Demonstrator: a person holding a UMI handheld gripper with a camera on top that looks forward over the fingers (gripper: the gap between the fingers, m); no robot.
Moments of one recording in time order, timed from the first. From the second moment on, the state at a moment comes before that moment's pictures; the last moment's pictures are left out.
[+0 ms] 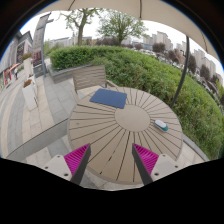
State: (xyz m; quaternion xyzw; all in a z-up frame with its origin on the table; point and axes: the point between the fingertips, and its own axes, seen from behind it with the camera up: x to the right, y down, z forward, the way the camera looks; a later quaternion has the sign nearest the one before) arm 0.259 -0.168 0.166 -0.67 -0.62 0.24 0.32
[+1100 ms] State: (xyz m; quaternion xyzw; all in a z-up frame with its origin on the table) arm 0.163 0.156 0.025 -0.74 -0.48 0.22 0.41
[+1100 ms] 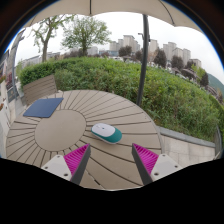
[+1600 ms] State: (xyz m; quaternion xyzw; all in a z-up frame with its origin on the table) arm 0.075 0.219 -0.016 -0.75 -0.50 0.22 0.37
